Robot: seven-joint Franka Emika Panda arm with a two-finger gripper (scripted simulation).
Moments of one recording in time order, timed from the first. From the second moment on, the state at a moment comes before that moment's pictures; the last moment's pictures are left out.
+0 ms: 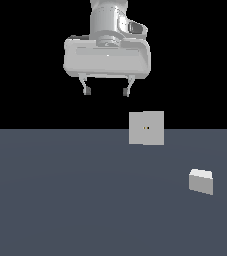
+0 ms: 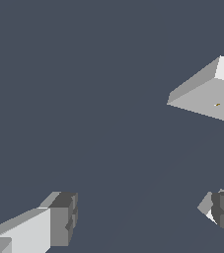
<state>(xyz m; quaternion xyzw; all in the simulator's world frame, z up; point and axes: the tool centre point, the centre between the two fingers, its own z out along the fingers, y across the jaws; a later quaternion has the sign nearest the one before) 0.010 0.015 0.188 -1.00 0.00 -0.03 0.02</state>
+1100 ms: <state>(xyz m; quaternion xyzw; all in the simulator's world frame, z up) -0.020 -0.062 0.135 -0.99 0.14 -0.06 -0.01</state>
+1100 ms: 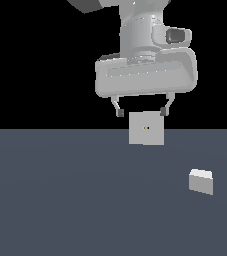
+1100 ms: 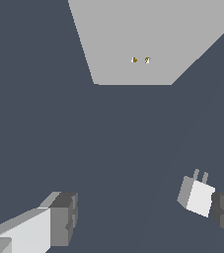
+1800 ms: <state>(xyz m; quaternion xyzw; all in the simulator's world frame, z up) -0.073 -0.136 0.075 -0.95 0.29 -0.10 -0.03</state>
